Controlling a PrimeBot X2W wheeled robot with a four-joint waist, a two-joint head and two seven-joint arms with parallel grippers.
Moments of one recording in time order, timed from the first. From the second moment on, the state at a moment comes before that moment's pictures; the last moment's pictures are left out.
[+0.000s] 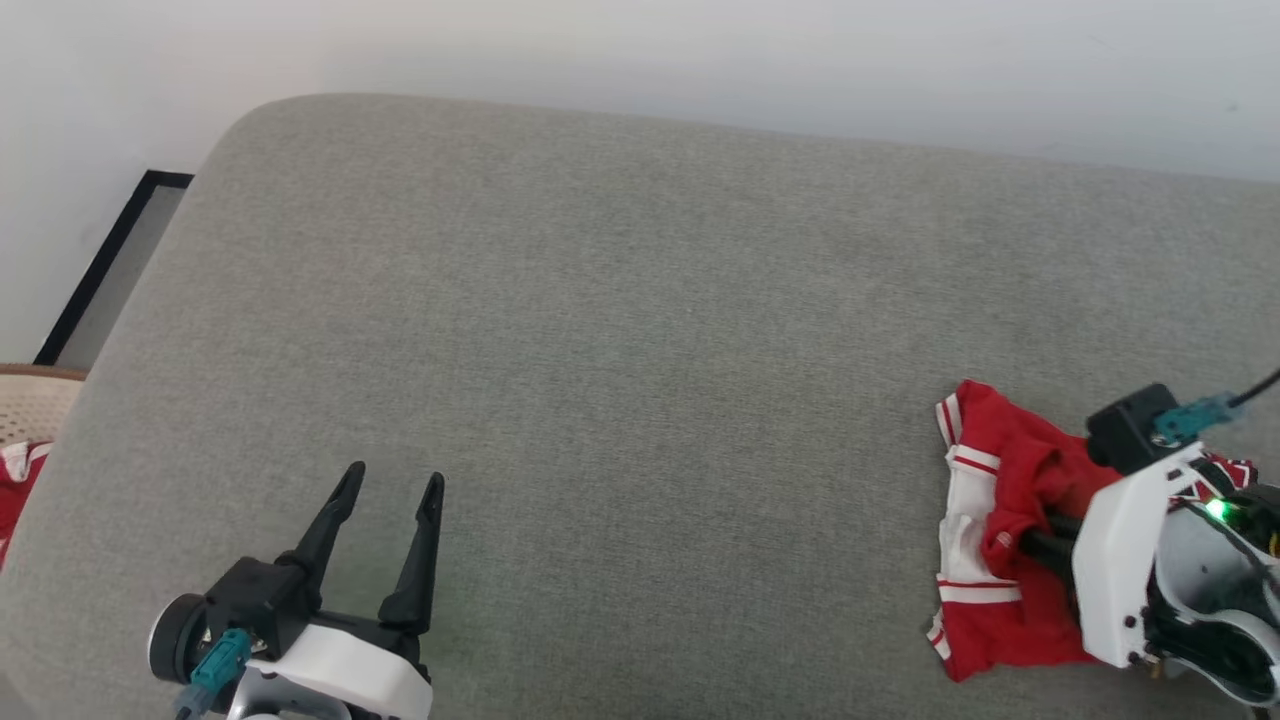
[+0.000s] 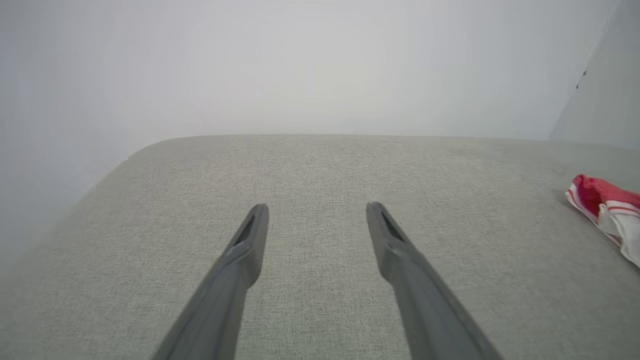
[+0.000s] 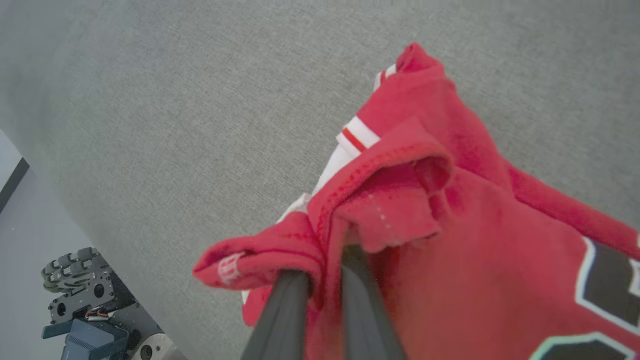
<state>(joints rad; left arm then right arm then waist) -0.04 0.22 -0.16 0.17 -0.26 -0.13 -0.26 -0.26 -0.65 0.41 0.06 0.84 0.13 0.65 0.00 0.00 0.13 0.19</state>
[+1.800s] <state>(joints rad) 0.07 0.17 -0.05 0.25 -0.34 -0.13 -0.26 -0.21 -0.50 0.31 0.45 0.64 0.13 -0.26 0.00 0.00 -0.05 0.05</state>
